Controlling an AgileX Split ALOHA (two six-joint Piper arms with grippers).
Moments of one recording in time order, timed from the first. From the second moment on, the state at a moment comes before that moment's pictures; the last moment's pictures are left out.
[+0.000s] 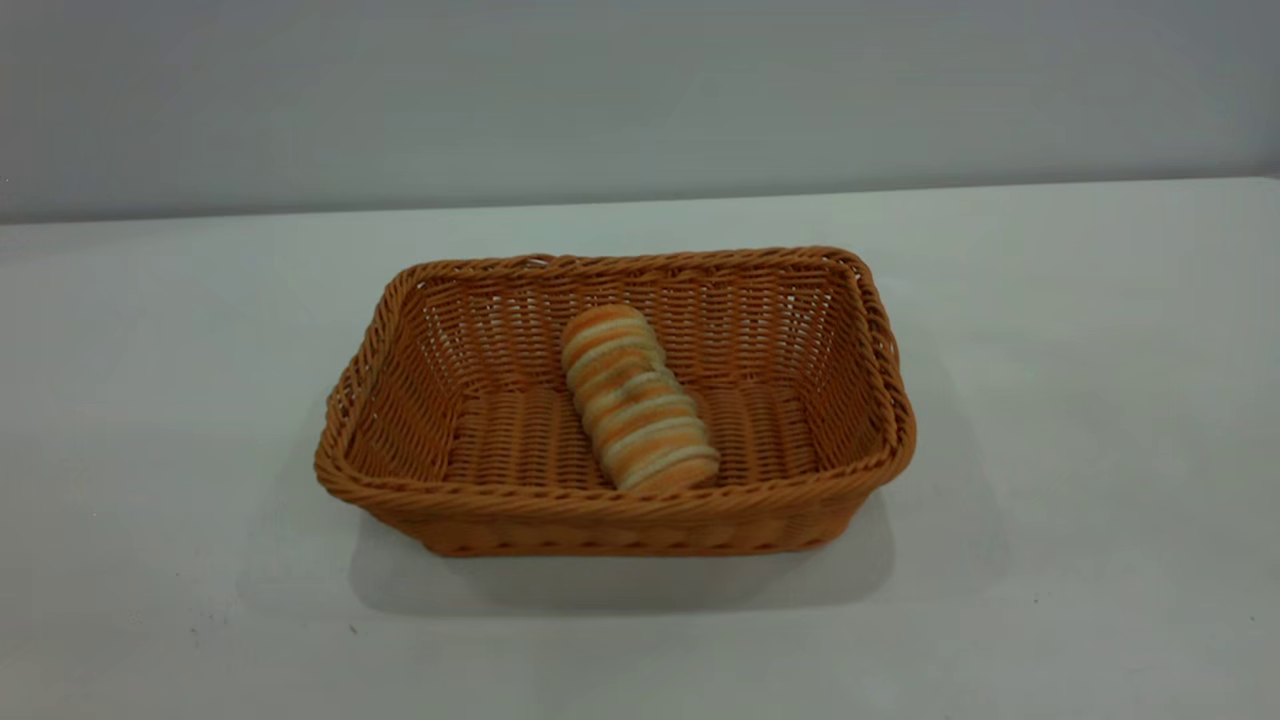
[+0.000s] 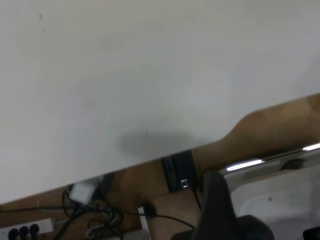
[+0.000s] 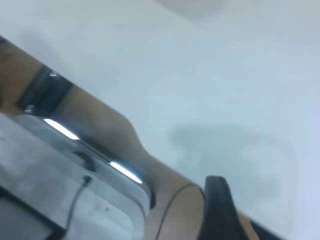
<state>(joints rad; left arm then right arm) -0.22 0.55 -0.60 0.01 1.15 0.01 0.43 0.84 -0.66 0.09 0.99 -0.16</state>
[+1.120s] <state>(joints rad) -0.14 0.40 -0.49 -0.01 1.11 0.01 0.32 0.15 -0.47 0.11 1.12 -0.08</state>
